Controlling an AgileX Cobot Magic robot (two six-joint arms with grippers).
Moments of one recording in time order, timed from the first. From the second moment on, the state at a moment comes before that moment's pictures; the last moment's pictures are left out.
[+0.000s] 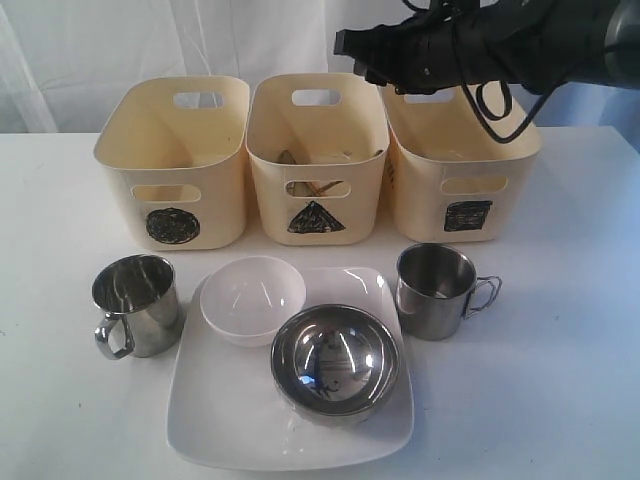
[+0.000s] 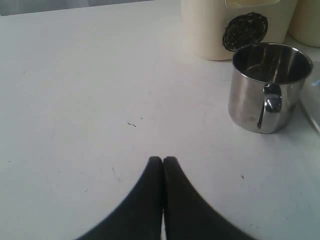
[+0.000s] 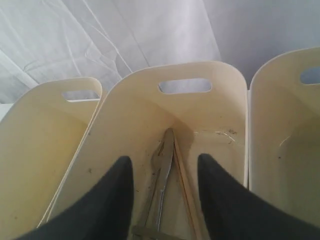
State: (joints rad) left arm -0.04 0.00 0.02 -0.08 0.40 0.13; right arm 0.33 1.88 -1.49 0.81 0.20 -0.48
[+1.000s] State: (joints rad) left arm -0.04 0.00 0.02 -0.08 0.40 0.13; right arm 0.33 1.26 -1.04 0.13 0.74 -0.59
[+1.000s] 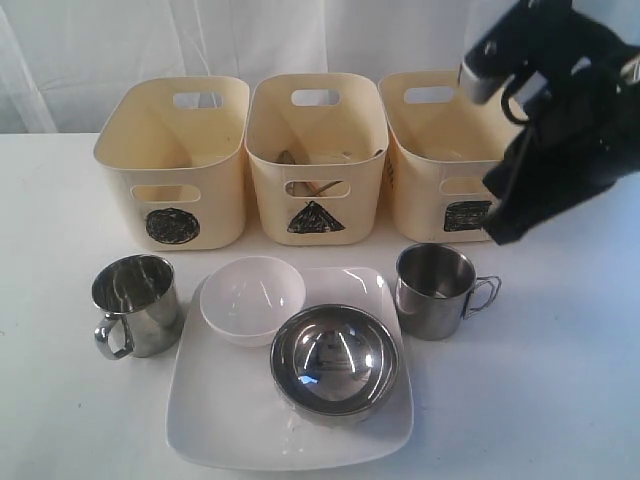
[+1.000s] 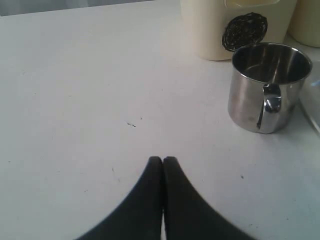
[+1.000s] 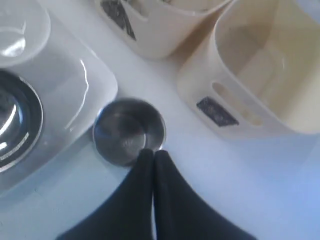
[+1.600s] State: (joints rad) left arm -0.04 0.00 0.02 -0.08 0.40 0.13; right arm 0.29 1.28 -0.94 0.04 0.59 -0.37
